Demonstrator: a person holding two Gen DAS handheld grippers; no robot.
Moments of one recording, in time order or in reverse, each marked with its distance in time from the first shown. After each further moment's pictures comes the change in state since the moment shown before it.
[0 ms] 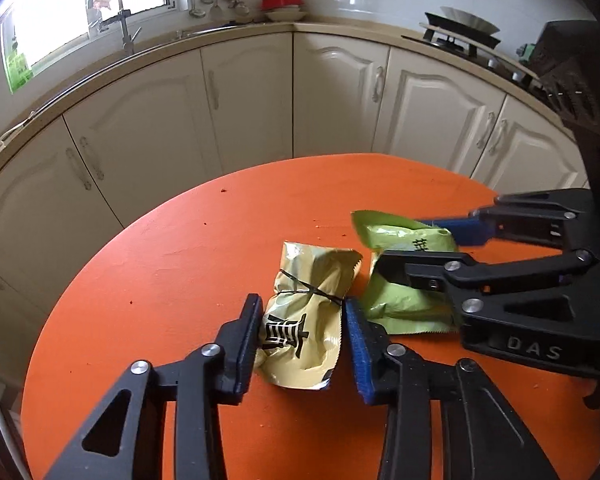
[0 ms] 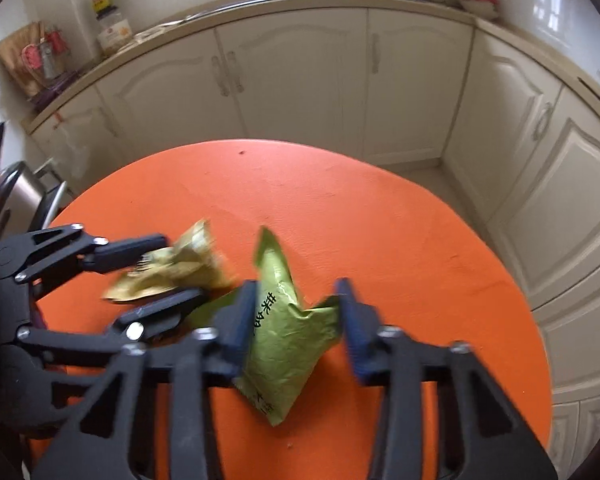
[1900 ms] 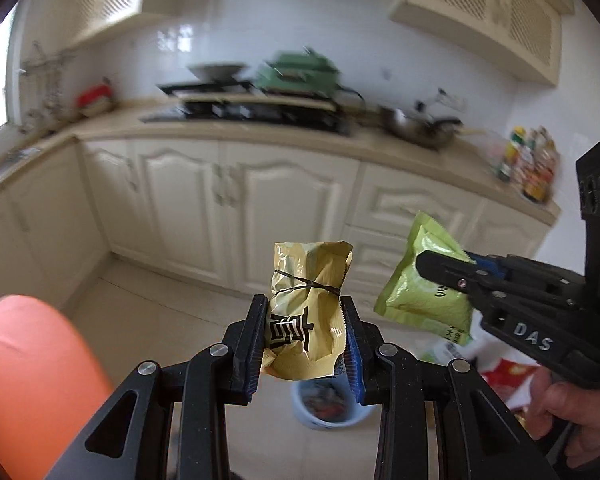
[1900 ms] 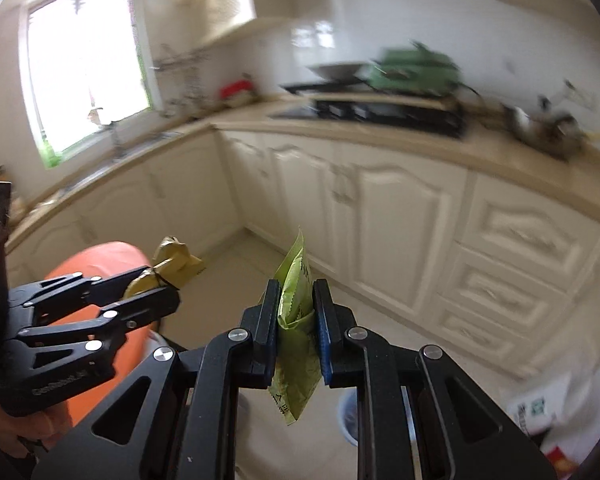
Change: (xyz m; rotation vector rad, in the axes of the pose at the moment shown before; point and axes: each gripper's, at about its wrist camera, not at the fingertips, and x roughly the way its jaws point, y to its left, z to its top) left arm -0.129 -0.399 -0.044 0.278 -0.191 -0.437; right arm -0.426 -0.243 -0.351 0.531 -0.411 -0.456
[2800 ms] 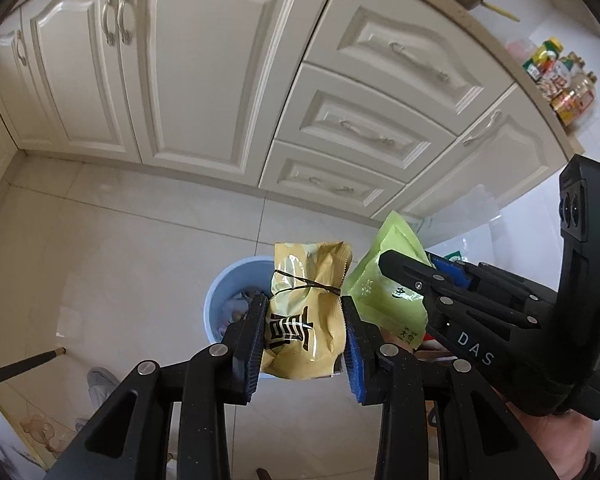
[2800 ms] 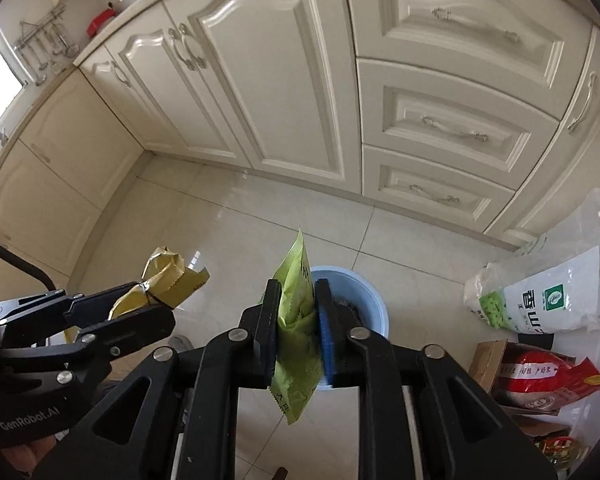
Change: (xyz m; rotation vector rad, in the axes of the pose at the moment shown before) left arm 0.408 -0.012 0.072 -0.076 0.523 -0.146; right arm 0.187 -0.184 -0.111 0.267 0.380 -0.154
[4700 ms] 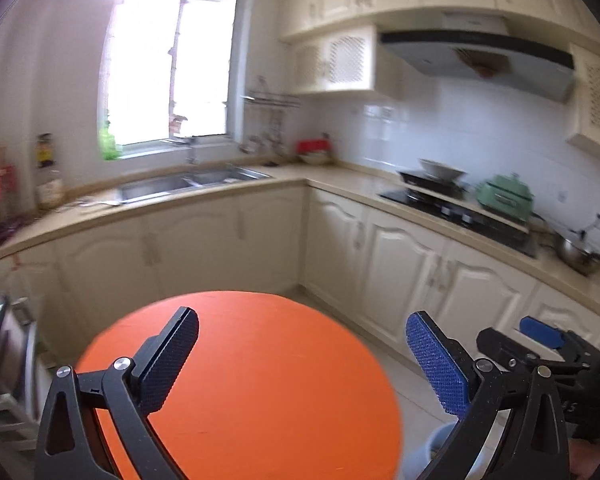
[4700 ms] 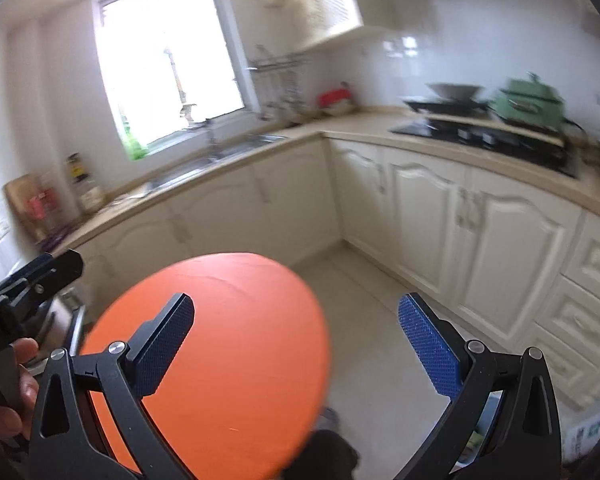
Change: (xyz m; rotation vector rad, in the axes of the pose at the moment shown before) left arm -0.479 -0.052 -0.450 -0.417 -0.860 0.723; right arm -0.296 0.413 -0.081 -0.478 -0.416 0.491
